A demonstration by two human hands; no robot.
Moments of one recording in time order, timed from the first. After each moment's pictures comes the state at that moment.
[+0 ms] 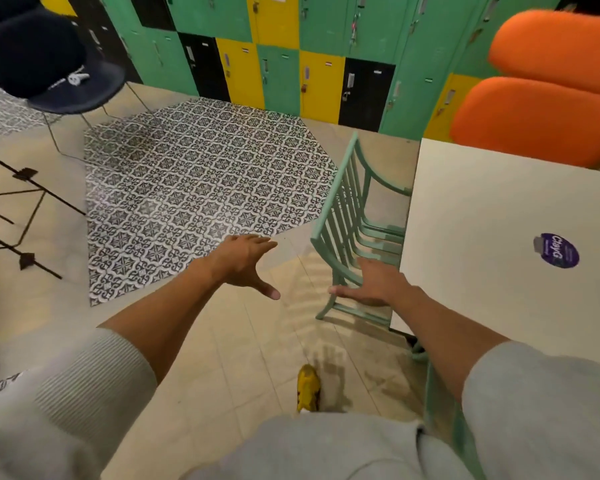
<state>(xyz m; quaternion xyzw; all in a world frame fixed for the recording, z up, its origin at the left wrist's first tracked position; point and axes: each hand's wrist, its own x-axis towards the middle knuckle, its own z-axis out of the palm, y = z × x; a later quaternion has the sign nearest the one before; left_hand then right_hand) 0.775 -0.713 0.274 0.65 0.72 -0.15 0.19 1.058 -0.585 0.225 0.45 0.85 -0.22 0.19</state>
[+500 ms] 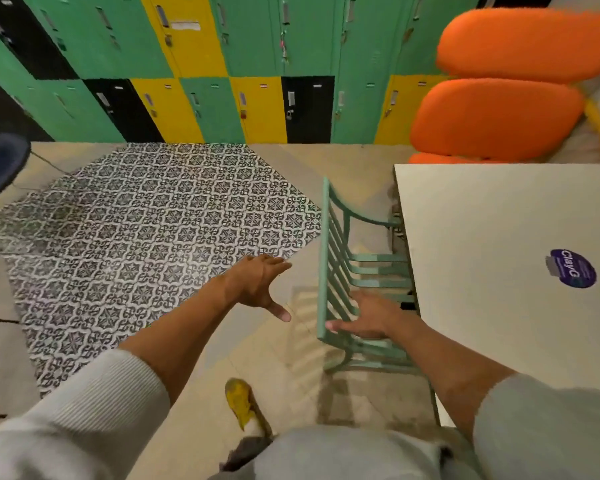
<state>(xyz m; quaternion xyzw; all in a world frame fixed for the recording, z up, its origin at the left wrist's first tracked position) 0.657 -0.446 0.255 0.76 0.58 -0.20 0.20 0.947 -0.427 0.189 0.52 0.75 -0.35 0.19</state>
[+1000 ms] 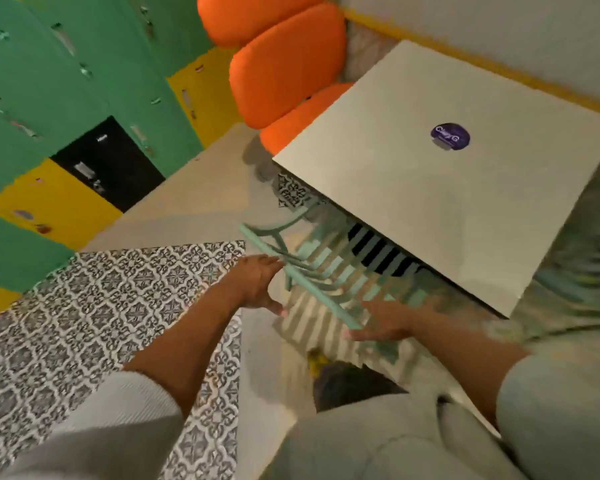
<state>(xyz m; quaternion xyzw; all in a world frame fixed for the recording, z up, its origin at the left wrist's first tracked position) 0.632 -0.164 0.204 0.93 0.21 -0.27 0.09 0.858 -0.403 0.142 0.73 0.47 -0.49 0.11</state>
